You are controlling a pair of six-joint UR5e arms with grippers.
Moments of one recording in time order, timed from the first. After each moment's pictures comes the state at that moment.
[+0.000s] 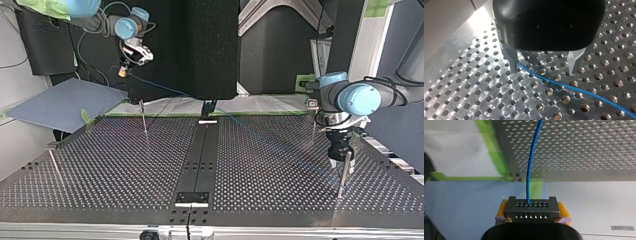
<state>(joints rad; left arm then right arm) 0.17 -1.79 -1.81 -2.53 -1.61 -2.15 1.86 -0.61 1.97 -1.18 1.92 1.72</state>
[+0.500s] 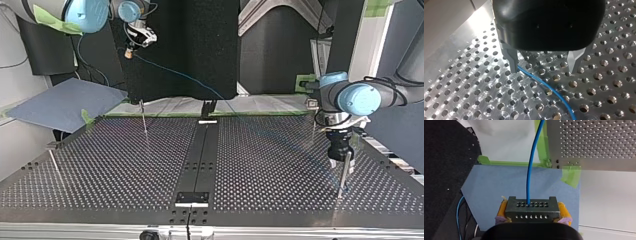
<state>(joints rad) 0.17 -1.79 -1.81 -2.53 -1.61 -2.15 1.84 -0.47 2.09 -1.31 1.87 1.73</state>
